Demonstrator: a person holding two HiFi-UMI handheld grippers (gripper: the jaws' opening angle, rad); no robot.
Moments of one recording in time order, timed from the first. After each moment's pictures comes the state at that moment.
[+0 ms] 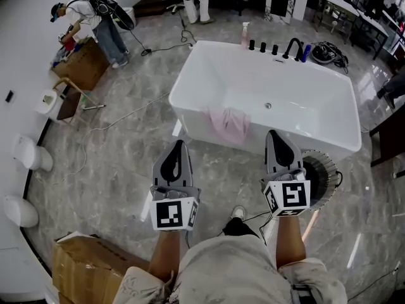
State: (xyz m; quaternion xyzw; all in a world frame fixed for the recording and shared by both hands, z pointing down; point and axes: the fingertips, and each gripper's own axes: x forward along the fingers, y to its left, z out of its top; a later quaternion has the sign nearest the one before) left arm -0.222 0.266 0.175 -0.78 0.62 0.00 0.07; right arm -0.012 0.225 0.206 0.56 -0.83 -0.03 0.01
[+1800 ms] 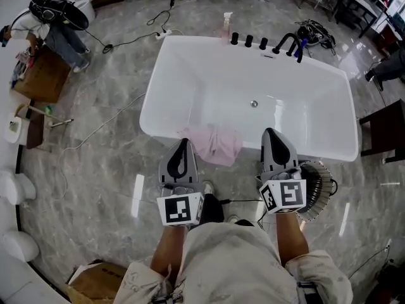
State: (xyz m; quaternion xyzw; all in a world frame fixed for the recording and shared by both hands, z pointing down) left arm -0.210 -0.065 0.278 -0.82 0.58 -0.01 -0.01; right arm -0.010 -0.070 0.278 0.61 -0.79 0.03 0.02
